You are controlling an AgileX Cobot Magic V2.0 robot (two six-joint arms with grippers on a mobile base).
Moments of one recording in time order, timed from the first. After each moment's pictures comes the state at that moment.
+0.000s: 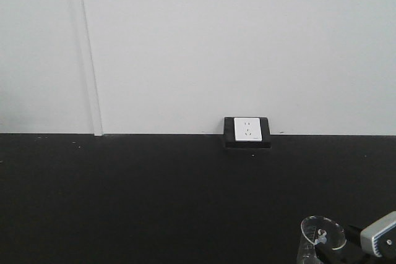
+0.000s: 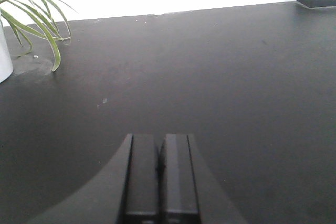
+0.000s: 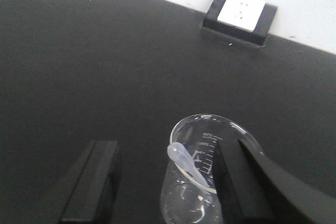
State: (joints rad) left arm -0.07 -0.01 0.03 -0.02 0.01 0.05; right arm -0.05 1.31 -0.41 -0.84 -0.60 0.43
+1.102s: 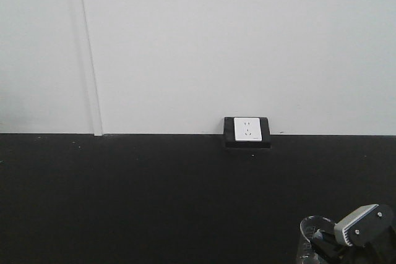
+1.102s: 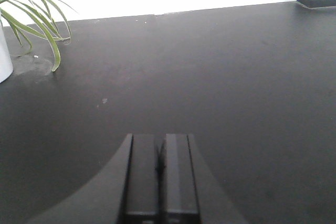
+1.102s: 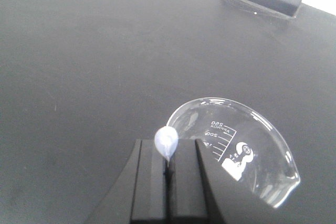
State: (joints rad) left arm -0.07 -0.01 0.03 -0.02 0.01 0.05; right arm -0.05 1.53 -0.52 -0.88 -0.61 0.38
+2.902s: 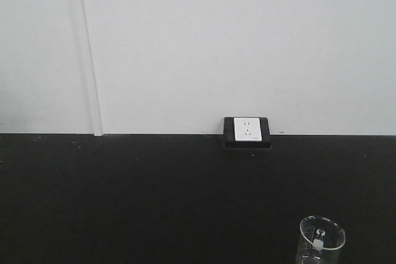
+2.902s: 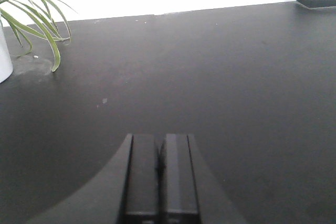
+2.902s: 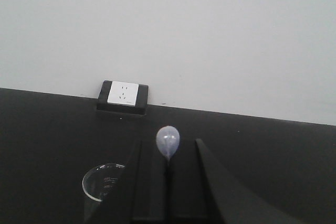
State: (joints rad) left arm -0.07 -0.01 0.03 -0.02 0.01 0.05; right arm -0.05 0.40 -0.25 -0.76 -0.09 0.63
